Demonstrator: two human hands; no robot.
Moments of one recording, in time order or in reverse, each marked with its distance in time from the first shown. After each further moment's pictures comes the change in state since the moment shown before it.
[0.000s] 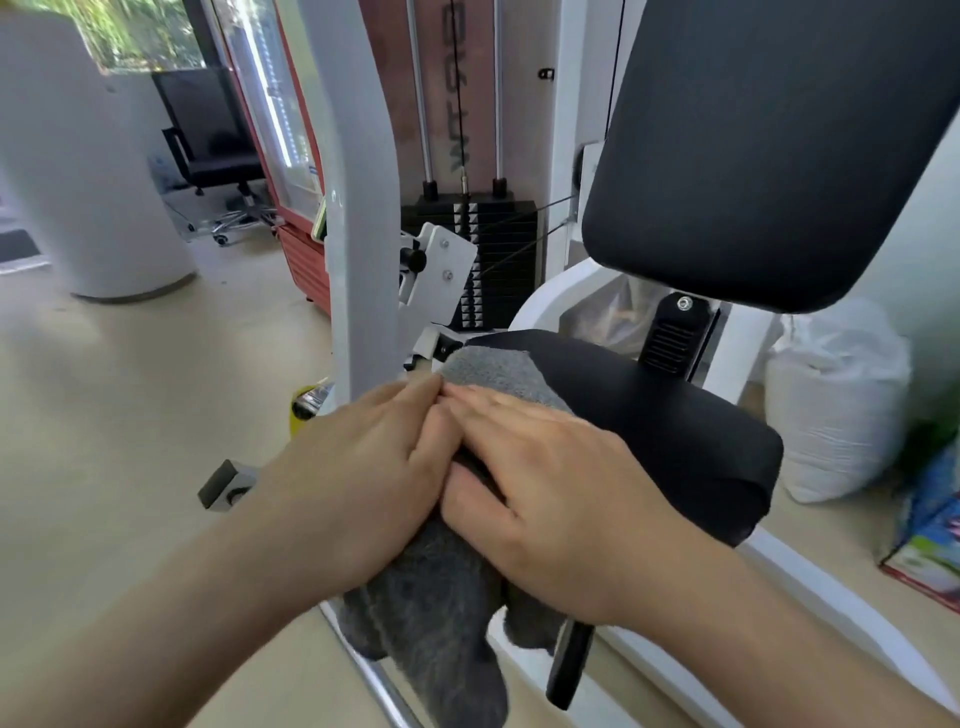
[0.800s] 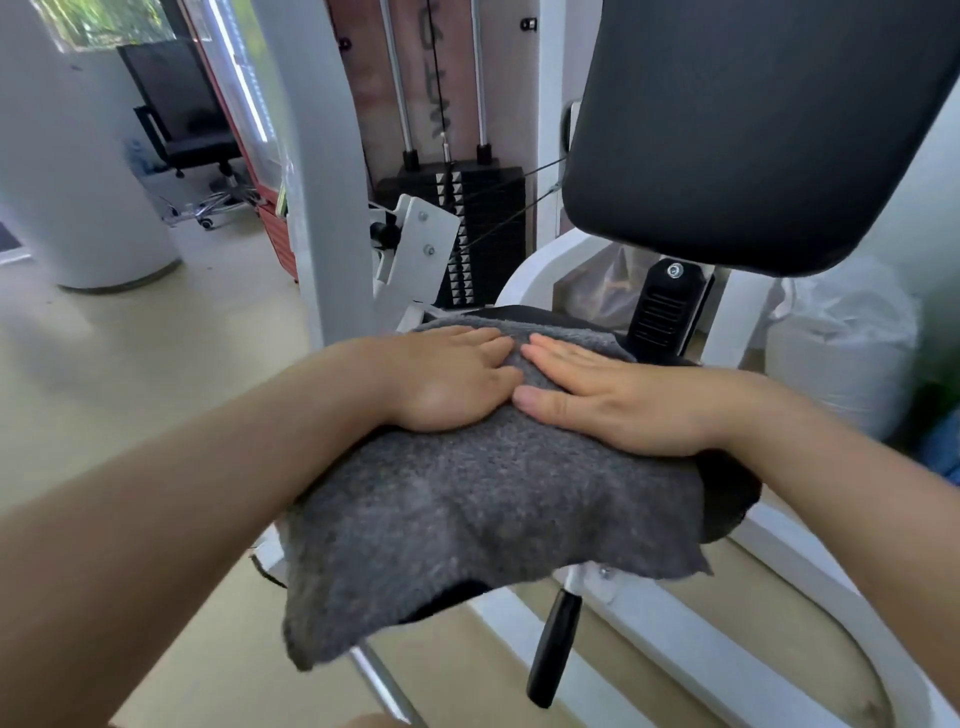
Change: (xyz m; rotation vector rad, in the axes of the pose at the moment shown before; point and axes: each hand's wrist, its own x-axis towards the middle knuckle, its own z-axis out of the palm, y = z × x) left_hand 0.108 0.028 0.026 0.554 -0.602 0.305; right_hand 0.029 0.109 -0.032 0.095 -0.590 0.271
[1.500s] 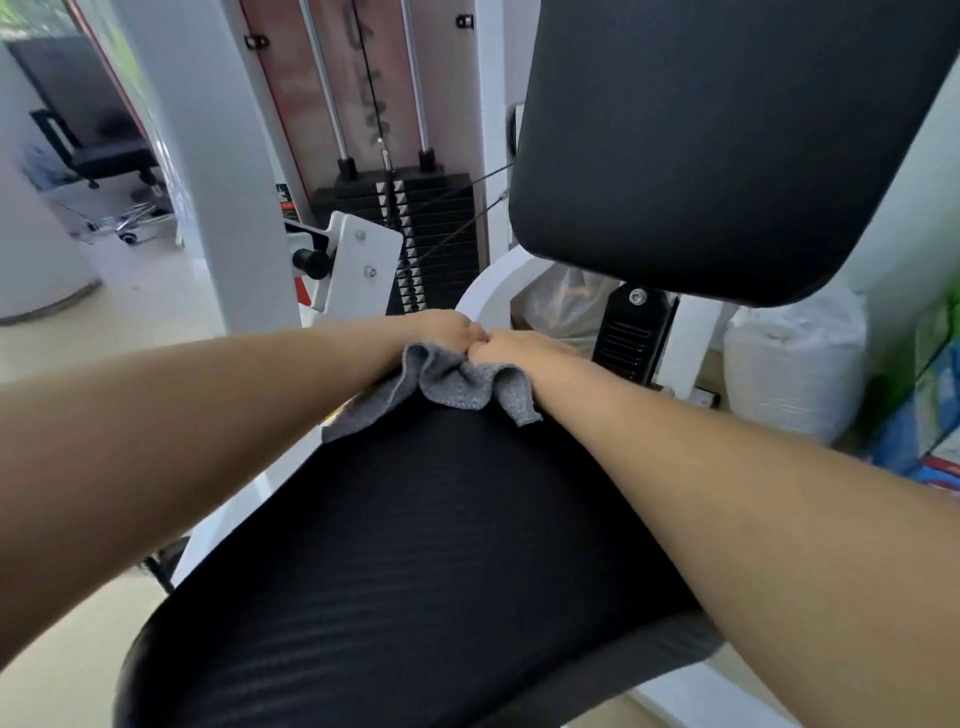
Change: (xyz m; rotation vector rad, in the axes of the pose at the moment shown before) left_hand 0.187 -0.061 0.004 -0.329 0.026 -0.174; right_hand 0.163 0.050 -0.034 0.095 0.242 0.451
